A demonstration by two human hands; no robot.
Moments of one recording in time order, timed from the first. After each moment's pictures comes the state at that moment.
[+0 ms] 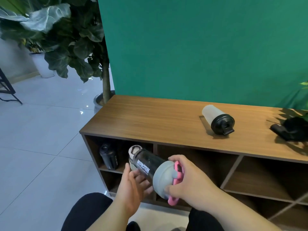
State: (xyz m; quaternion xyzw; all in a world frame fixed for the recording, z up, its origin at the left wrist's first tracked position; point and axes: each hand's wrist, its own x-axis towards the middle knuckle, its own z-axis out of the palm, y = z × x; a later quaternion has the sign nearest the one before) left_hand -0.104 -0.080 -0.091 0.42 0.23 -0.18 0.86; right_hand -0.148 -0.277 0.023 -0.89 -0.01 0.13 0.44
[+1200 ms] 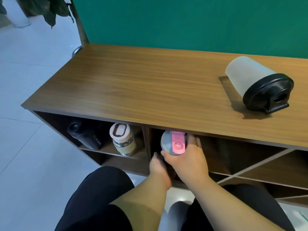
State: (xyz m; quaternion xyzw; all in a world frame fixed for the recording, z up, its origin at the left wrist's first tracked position) left_hand 0.010 -0.212 -0.226 0.24 0.39 -0.24 0.86; right_hand -0.014 -0.290 -0.146 -0.91 0.16 -0.06 0.37
